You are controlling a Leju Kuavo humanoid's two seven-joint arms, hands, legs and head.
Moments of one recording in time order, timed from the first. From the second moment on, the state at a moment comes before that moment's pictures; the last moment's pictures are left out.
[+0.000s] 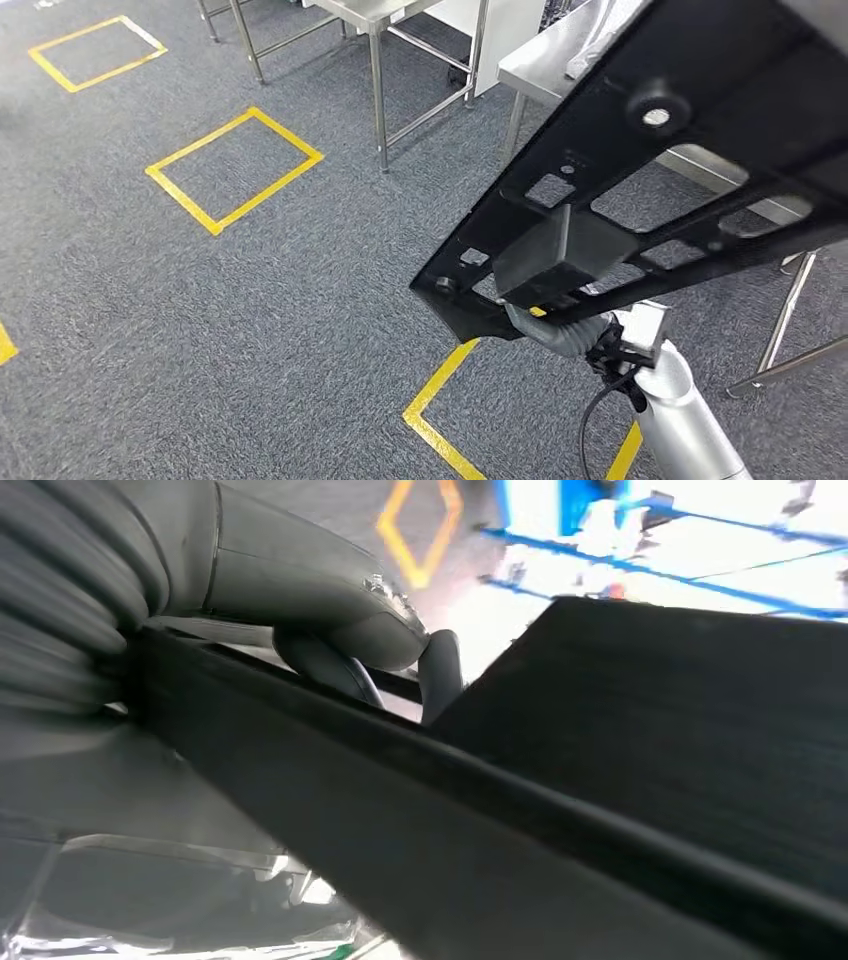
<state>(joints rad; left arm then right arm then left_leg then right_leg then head) -0.11 -0.11 1.10 -0.20 0.34 0.04 -0.09 -0.22 -0.30 0.19 -1.68 -0.04 0.53 -0.44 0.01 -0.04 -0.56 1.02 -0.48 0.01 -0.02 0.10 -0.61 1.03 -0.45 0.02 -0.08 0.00</state>
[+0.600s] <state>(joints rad) -0.11 -0.11 1.10 -0.20 0.34 0.04 -0.10 -0.25 -0.29 0.18 -1.68 -0.07 0.51 -0.46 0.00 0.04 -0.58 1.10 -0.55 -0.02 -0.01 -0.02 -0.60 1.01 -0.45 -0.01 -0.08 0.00</state>
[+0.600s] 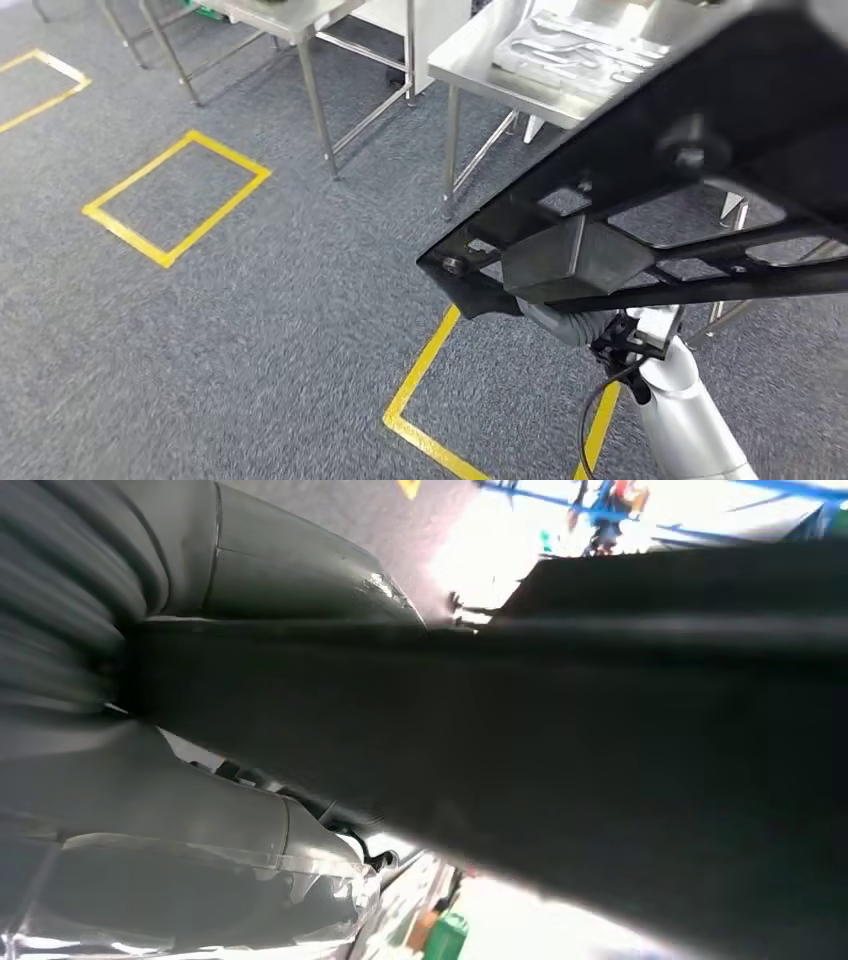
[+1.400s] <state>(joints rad) -0.11 -0.12 1.10 -0.20 0.34 0.05 -0.09 -0.30 -0.28 0.19 -1.62 -0.13 0.51 -0.46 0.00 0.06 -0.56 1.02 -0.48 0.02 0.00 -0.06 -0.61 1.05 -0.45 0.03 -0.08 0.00</state>
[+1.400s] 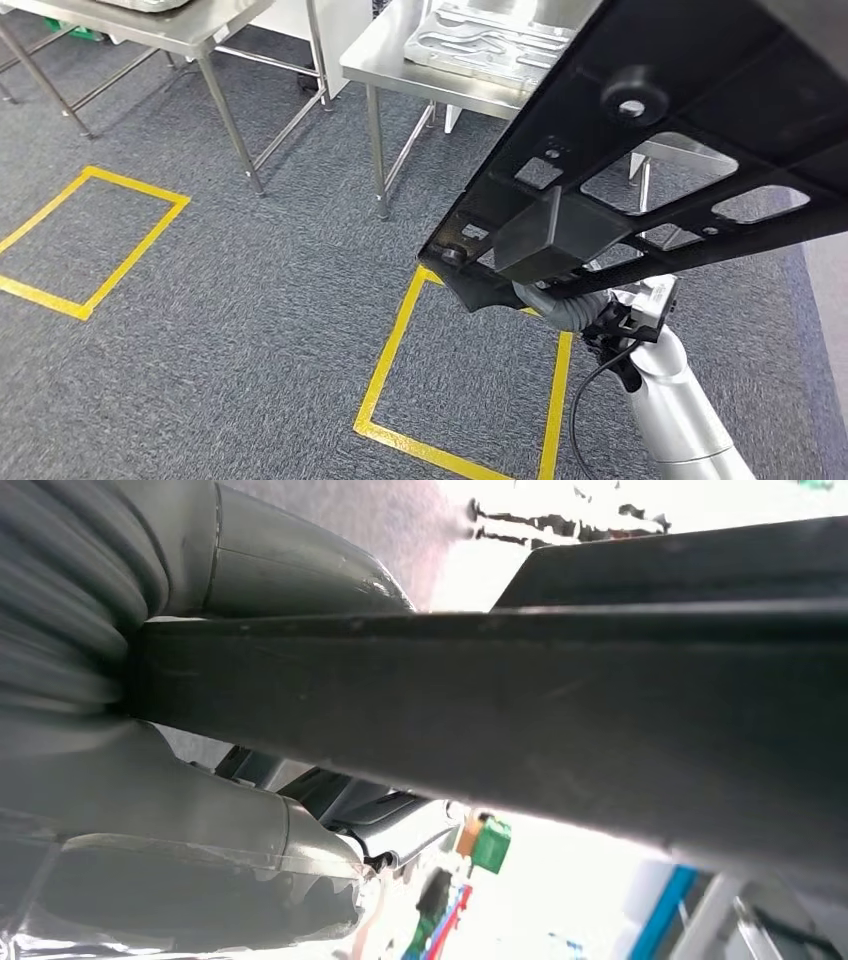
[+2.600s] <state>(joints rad) -0.12 -0.12 1.10 -0.20 0.34 0.07 -0.07 -0.34 -0.26 0.19 -1.57 -0.15 0.50 -0.49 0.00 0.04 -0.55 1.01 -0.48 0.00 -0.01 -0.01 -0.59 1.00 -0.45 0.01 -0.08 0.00</state>
